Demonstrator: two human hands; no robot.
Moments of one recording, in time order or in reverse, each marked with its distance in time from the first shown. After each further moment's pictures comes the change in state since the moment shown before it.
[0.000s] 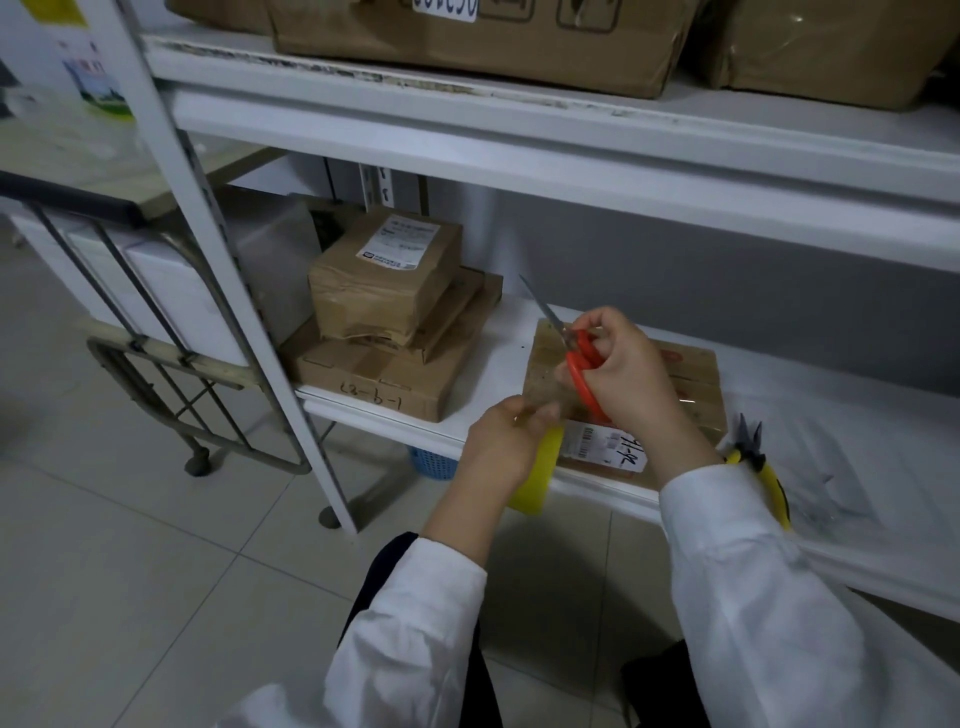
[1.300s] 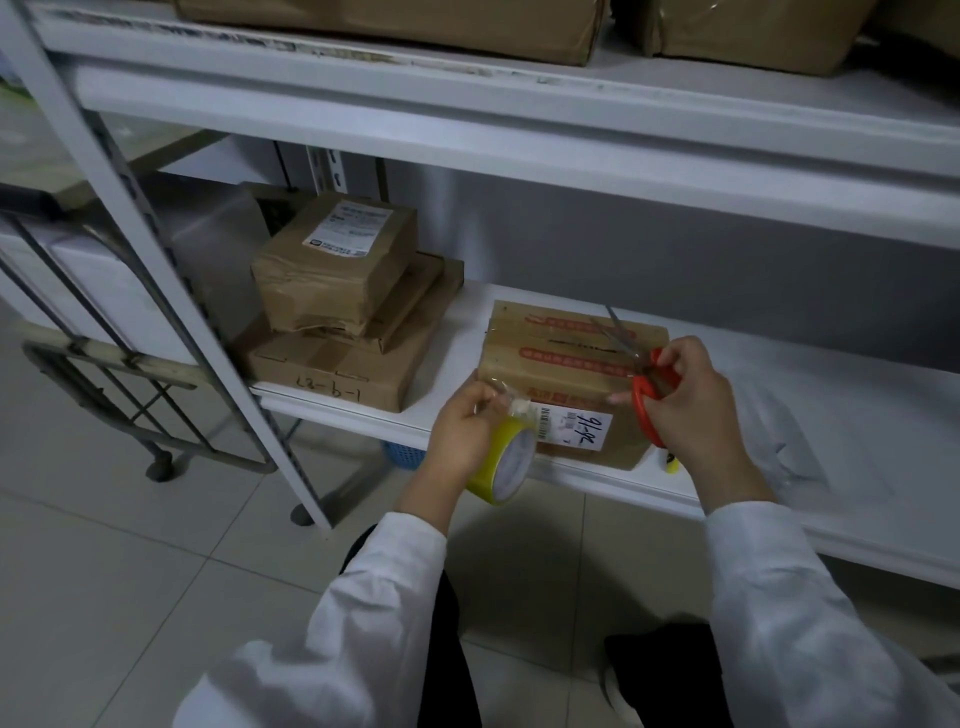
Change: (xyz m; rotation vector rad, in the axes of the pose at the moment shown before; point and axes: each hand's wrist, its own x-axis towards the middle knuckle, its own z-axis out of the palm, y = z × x) left_hand 0.025 -0.026 0.022 -0.226 0.018 0.128; right_hand -0.024 0.086 -0.060 -0.169 0.254 0.104
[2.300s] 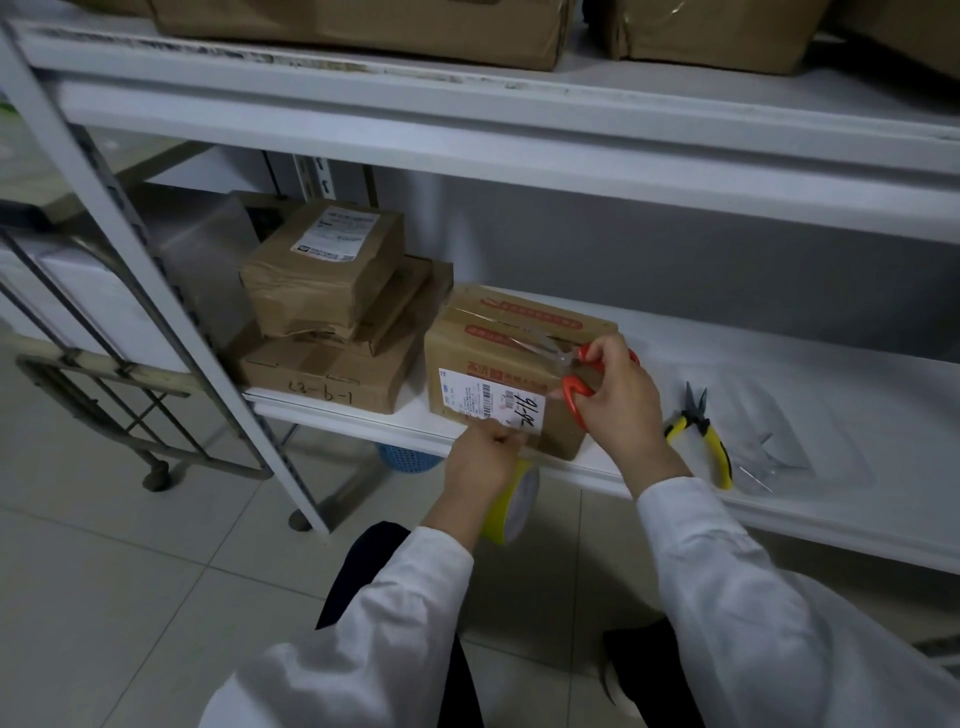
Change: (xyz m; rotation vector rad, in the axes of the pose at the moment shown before) left_hand -0.021 -0.007 0.027 0.409 -0.059 -0.115; right_hand -0.004 -0.012 0.037 -0.216 -0.021 -0.145
